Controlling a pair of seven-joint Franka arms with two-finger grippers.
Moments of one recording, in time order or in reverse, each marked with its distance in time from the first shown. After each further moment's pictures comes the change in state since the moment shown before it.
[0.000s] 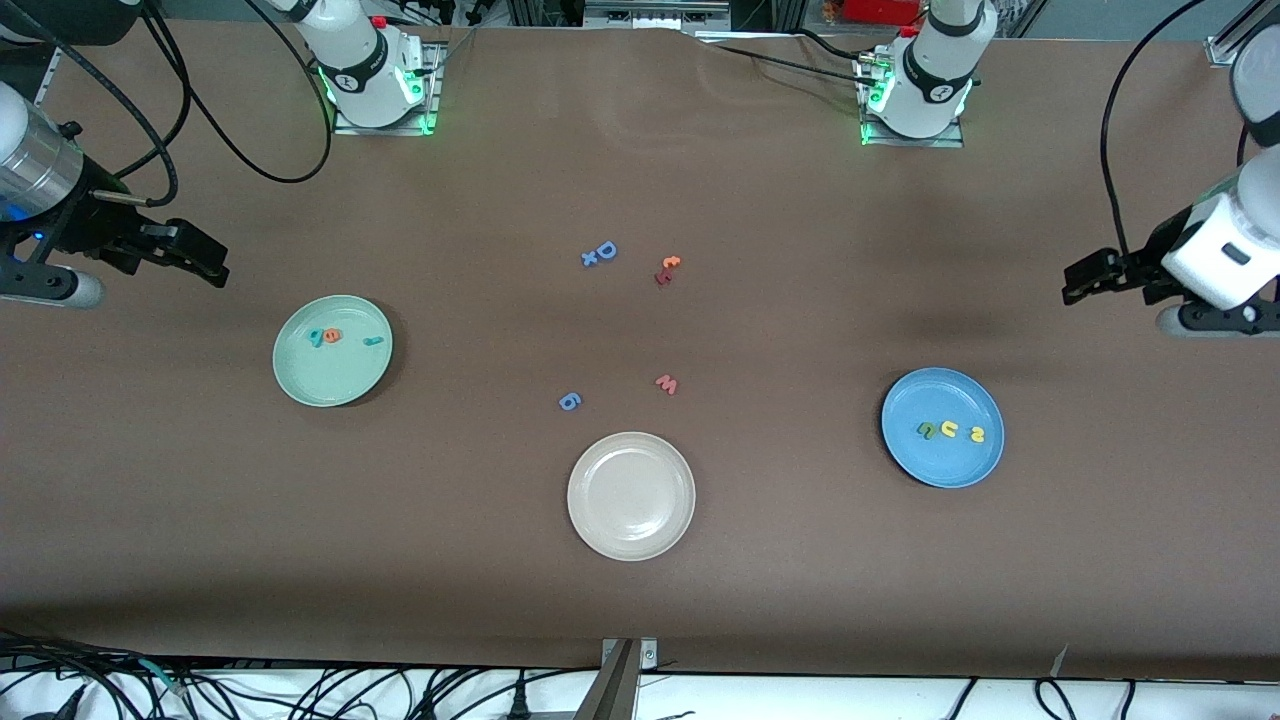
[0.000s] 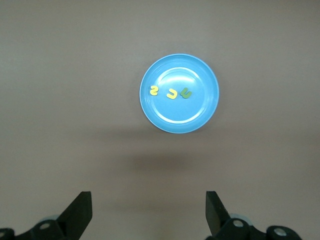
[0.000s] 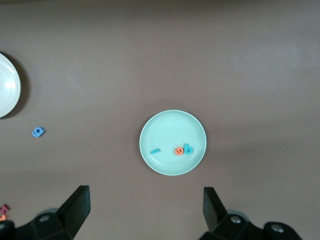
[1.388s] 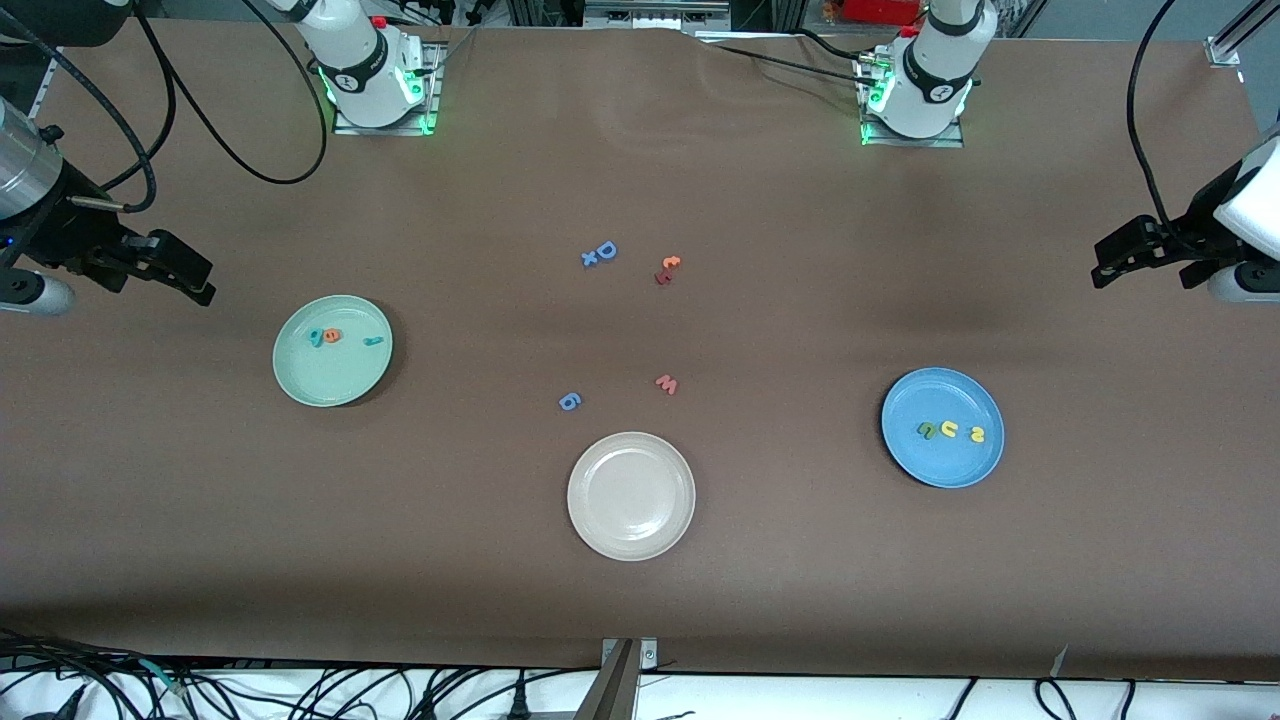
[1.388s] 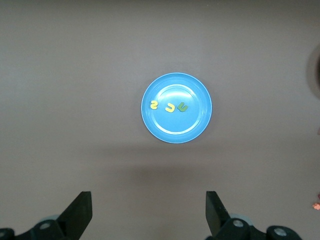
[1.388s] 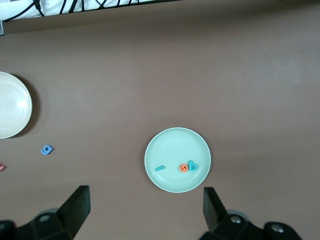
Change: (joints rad) left arm -0.057 -0.017 0.057 0.051 0.000 -0.002 0.000; right arm -0.002 0.000 -0.013 0.000 0.013 0.069 0.000
